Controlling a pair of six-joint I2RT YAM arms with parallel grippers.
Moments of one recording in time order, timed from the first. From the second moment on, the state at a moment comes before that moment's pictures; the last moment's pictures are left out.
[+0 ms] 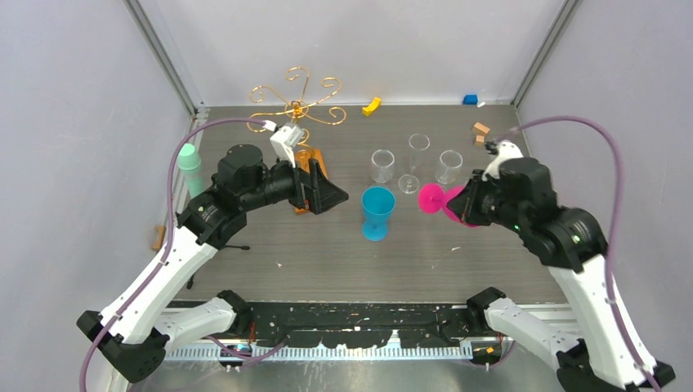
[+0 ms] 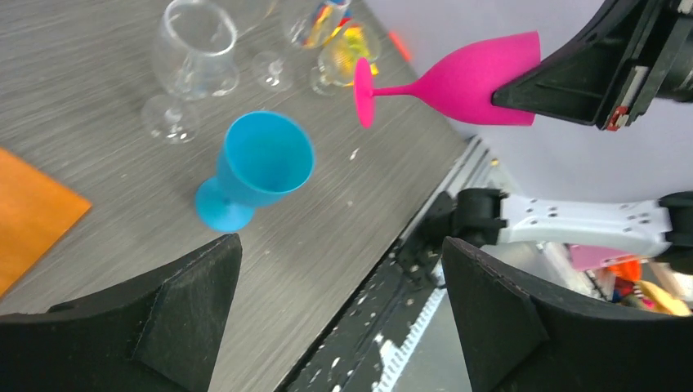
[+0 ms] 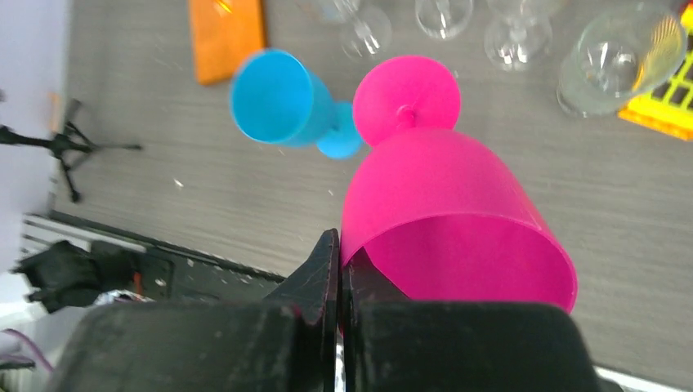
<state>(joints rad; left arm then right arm) -0.63 0.99 1.18 -0.43 0.40 -0.51 0.46 0.83 1.38 -1.12 0.02 0.49</state>
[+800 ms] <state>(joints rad) -0.63 1.06 1.18 -0.67 0.21 -0.33 0.55 1.23 1.21 -1.07 0.03 0.47</state>
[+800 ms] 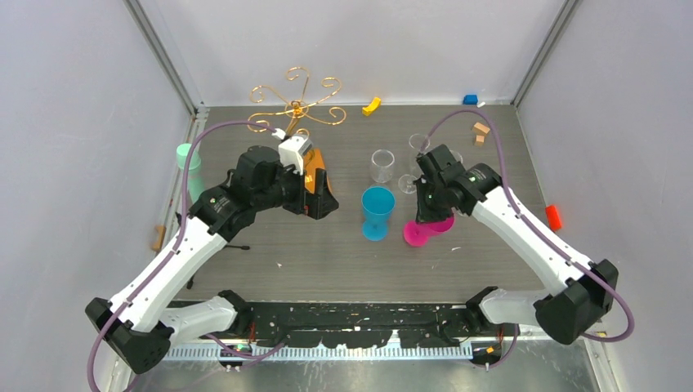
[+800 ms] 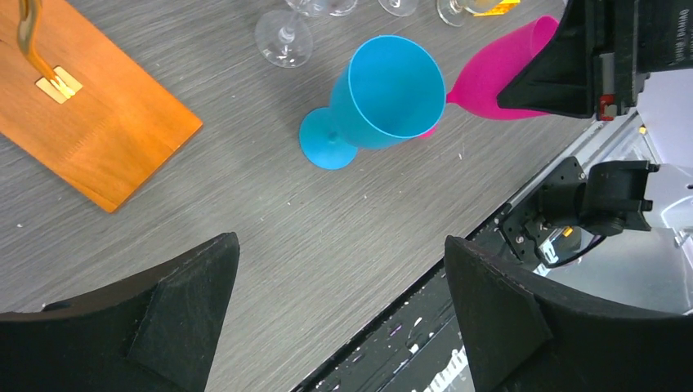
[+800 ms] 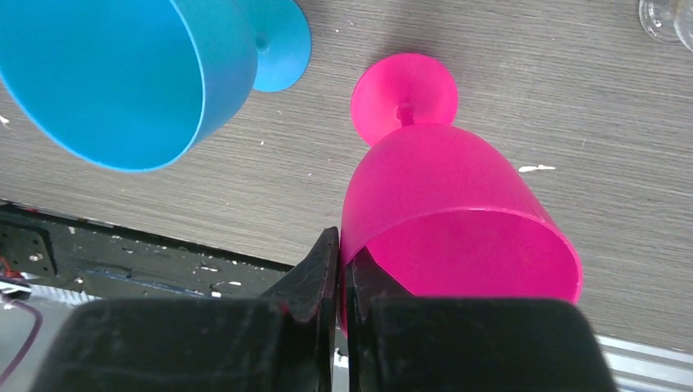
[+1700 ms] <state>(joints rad) -0.63 1.07 1.26 -0.80 0.06 -0.37 0.61 1.25 1.27 -1.03 0.12 0.47</state>
